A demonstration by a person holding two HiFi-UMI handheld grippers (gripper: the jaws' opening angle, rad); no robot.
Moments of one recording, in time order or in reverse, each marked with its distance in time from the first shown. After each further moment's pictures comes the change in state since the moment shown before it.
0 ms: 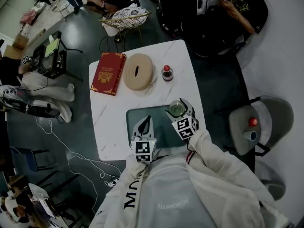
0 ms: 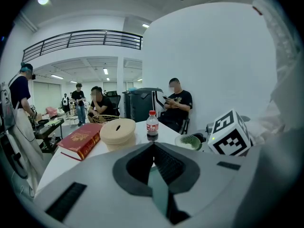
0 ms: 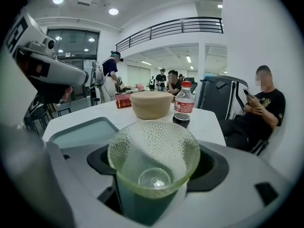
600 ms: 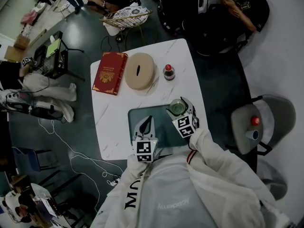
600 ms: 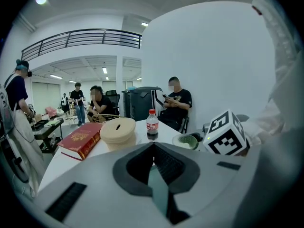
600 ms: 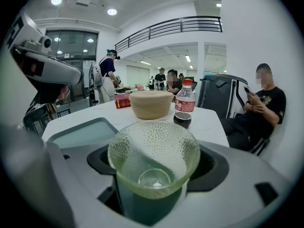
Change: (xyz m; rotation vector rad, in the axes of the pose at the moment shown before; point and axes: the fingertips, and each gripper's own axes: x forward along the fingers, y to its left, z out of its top) left arm -0.002 0.002 0.000 0.007 0.010 -0.006; right arm 0.010 0.002 0.000 0.014 0.002 0.001
